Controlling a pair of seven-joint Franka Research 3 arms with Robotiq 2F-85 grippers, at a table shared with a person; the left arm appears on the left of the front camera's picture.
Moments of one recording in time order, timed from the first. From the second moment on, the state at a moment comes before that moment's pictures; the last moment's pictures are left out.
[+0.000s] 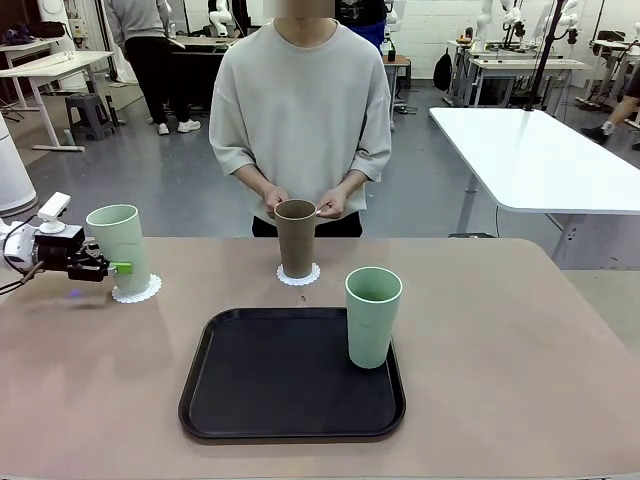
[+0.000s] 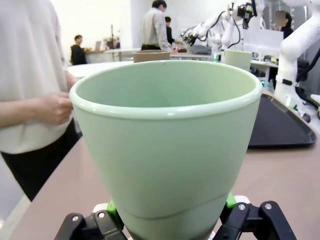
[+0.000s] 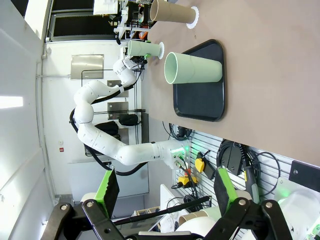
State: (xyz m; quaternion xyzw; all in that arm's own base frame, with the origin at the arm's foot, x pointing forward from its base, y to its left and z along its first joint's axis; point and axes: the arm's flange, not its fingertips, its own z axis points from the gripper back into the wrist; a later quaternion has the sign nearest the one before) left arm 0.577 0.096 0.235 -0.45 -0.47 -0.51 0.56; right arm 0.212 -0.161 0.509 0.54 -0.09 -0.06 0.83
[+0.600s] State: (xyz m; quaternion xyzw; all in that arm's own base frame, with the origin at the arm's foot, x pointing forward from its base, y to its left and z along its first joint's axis) left arm 0.578 0.092 0.224 -0.46 -0.46 -0.51 0.56; right arm 0.212 -0.161 0.509 0.54 -0.09 -0.06 0.83
